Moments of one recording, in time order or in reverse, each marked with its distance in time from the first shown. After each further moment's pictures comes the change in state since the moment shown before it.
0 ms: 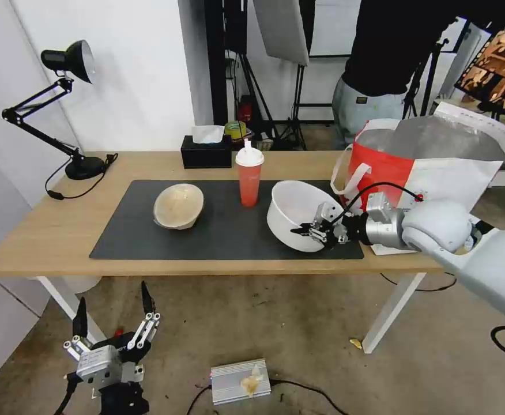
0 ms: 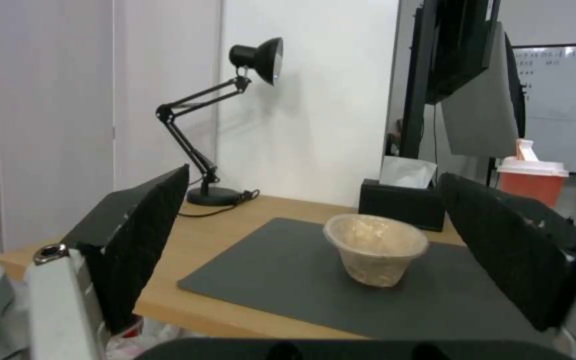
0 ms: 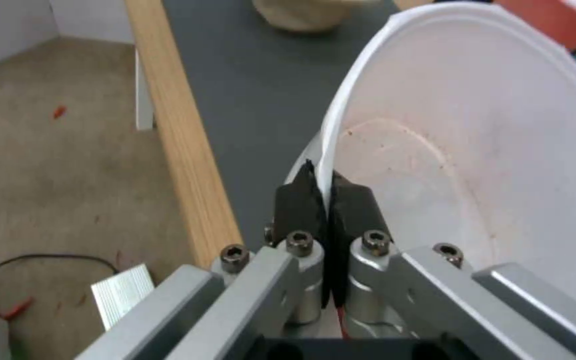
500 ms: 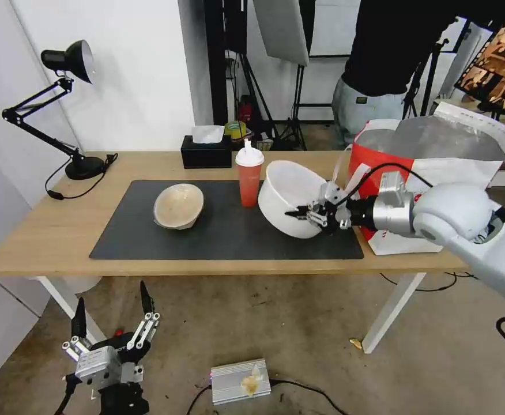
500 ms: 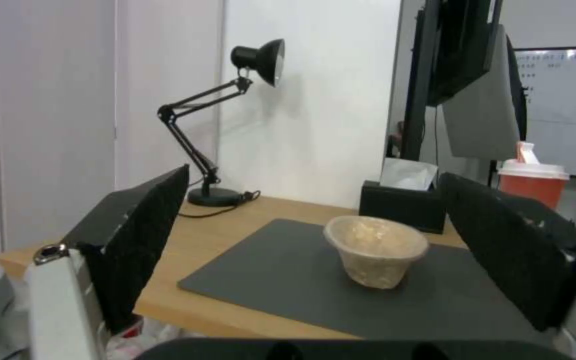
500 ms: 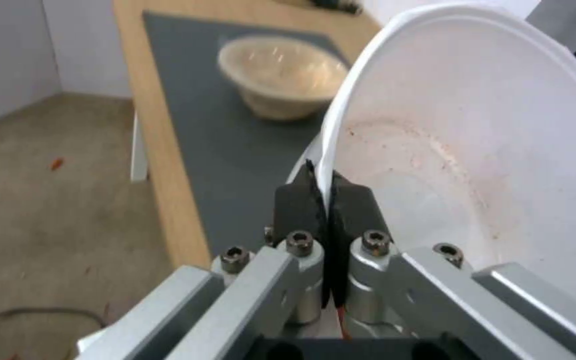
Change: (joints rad) left arm -0.001 -0.005 0.003 0.002 0.002 -0.006 -0.003; right arm 0.102 -0.025 0.039 0.060 0.138 -0.005 0.027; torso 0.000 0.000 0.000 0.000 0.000
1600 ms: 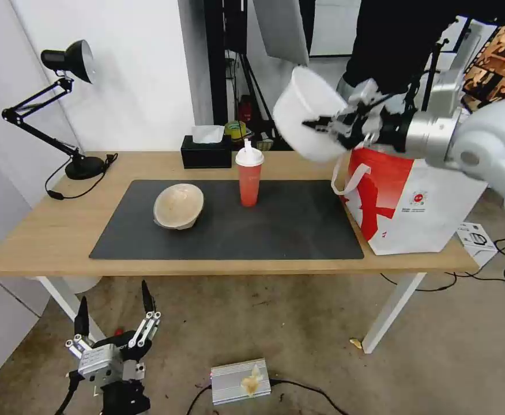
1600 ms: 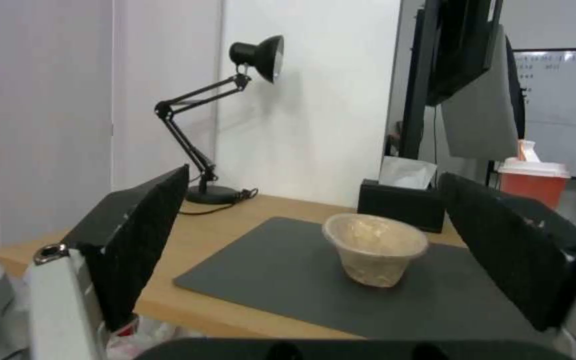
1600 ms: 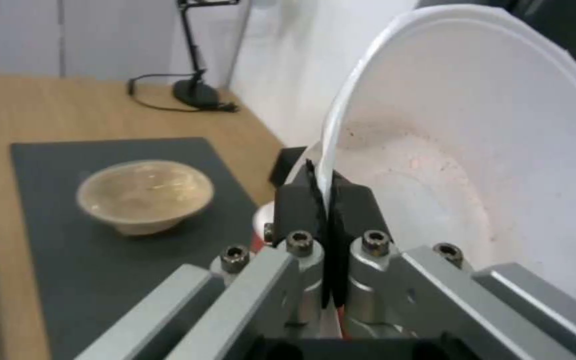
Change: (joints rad) left arm -0.030 0.018 -0.006 0.020 -0.028 0.005 -0.002; right arm 0.262 0.039 0.016 -0.170 0.162 -0.017 0.083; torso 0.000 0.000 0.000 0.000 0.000
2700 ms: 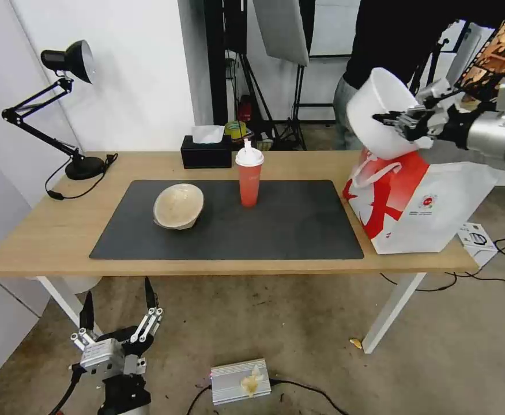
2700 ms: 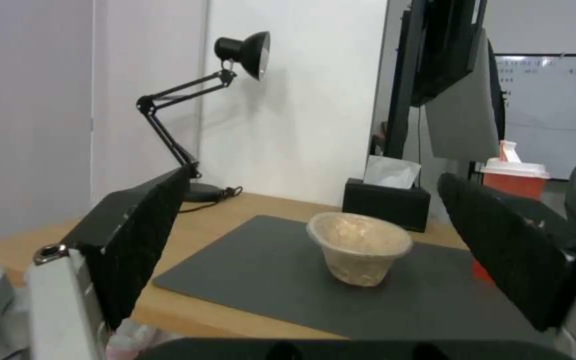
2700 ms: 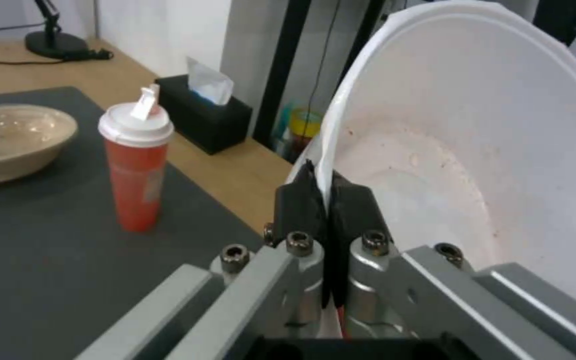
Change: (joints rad) left arm -0.031 0.064 0.003 0.009 -0.056 0.007 -0.001; right arm -0.242 -0.120 0.226 -0.143 -0.024 0.010 -0.007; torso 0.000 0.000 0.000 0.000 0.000
